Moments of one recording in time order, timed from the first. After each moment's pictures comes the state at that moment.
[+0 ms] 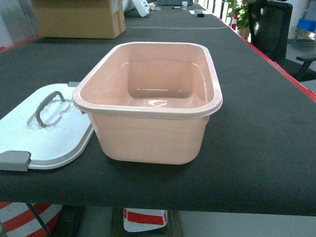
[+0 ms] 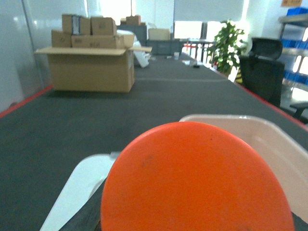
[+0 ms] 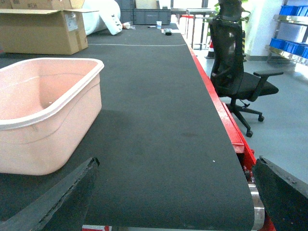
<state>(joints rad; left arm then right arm) -0.23 1.09 0.37 0.87 -0.14 0.01 0.00 0.00 0.01 -0.01 0.00 0.00</state>
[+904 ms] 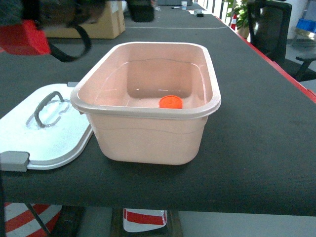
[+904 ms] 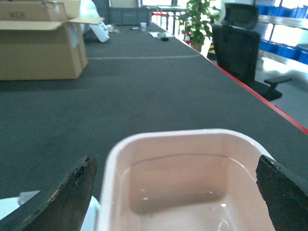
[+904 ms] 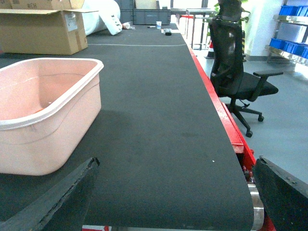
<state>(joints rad) -0.33 1.82 1.10 0.73 -0.14 -0.02 0.00 0.00 0.01 0.00 0.00 0.00</state>
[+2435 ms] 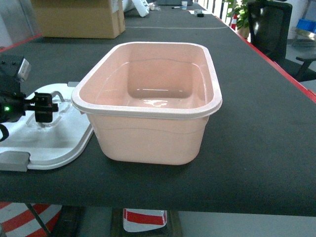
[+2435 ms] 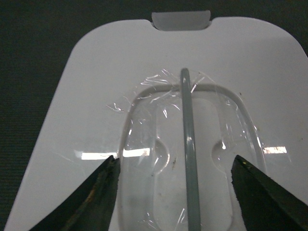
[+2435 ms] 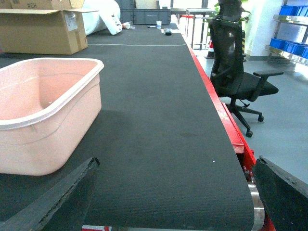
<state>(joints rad) 0.12 2.21 1.16 0.59 0.10 0.13 0.00 0.00 0.01 0.00 0.00 0.00</state>
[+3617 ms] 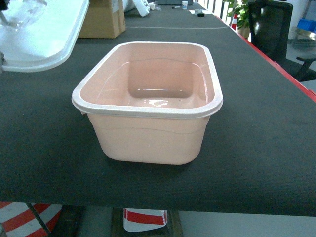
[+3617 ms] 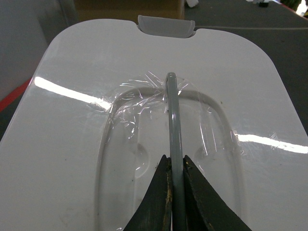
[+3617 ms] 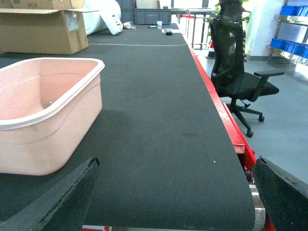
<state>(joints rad) 0.06 1.88 1.36 0.38 -0.03 0.03 0.00 0.00 0.01 -0.01 0.00 0.00</state>
